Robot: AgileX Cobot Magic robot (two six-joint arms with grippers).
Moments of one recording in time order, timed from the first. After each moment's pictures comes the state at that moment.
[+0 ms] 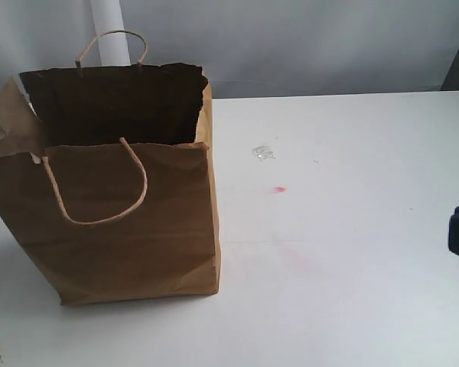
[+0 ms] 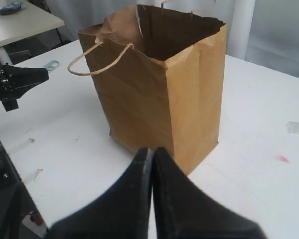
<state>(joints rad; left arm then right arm) -0.01 0.00 0.00 0.23 0.32 -0.23 0.56 0.48 -0.65 0.09 0.60 0.03</state>
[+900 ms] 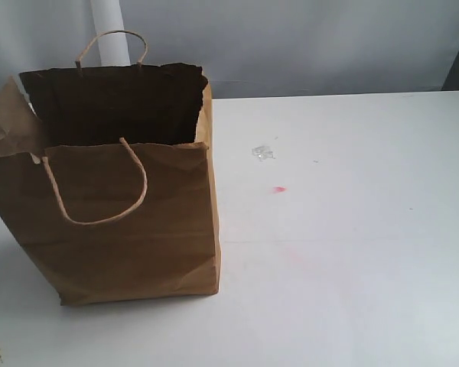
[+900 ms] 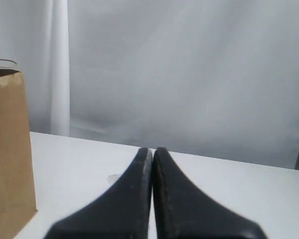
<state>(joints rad) -0.01 0.00 0.00 0.23 0.32 -0.23 -0.02 0.01 -0.09 -0.05 0.11 0.00</state>
